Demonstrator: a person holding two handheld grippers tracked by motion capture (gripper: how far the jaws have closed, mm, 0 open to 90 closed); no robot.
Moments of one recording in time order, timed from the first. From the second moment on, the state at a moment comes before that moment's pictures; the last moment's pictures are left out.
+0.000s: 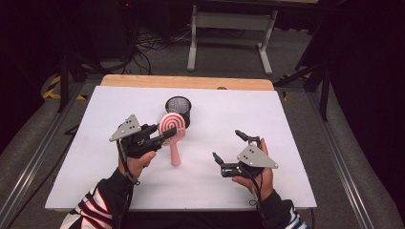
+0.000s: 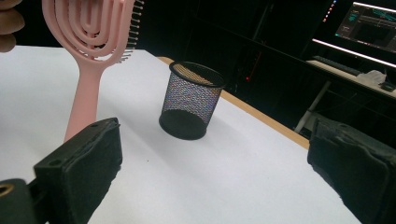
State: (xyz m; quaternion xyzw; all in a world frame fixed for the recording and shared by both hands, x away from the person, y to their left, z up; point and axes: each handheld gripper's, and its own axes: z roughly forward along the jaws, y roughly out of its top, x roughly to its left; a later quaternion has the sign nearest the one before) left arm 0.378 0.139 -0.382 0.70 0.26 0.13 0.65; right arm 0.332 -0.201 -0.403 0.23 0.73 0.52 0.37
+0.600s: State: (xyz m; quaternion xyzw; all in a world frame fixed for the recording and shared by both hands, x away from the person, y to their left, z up) left arm 0.380 0.147 -0.378 0.69 0.27 0.14 0.66; right arm 0.327 -0.214 -0.413 0.24 0.73 0.51 0.39
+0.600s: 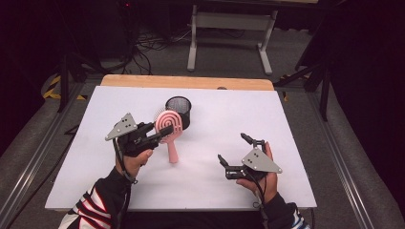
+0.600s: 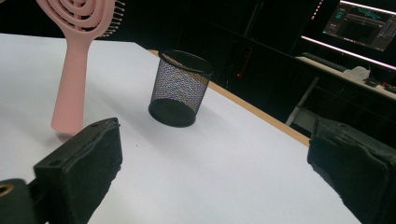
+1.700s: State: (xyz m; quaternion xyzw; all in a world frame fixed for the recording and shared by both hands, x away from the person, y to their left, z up) left arm 0.387 0.159 -0.352 0.68 0.26 0.17 0.67; right arm 0.320 -0.242 -0.432 0.26 0.74 0.48 0.40
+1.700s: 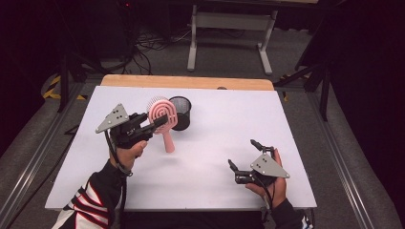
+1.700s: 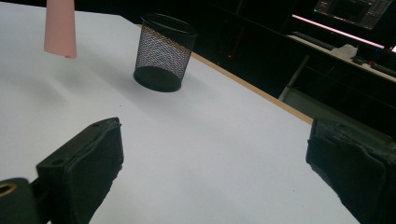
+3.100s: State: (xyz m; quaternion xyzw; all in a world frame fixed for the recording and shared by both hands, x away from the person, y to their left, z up) left arm 0.419 0.150 -0.294 0.66 0.24 0.20 0.69; right arm 0.321 -0.239 -0.435 0.26 0.75 0.47 0.39
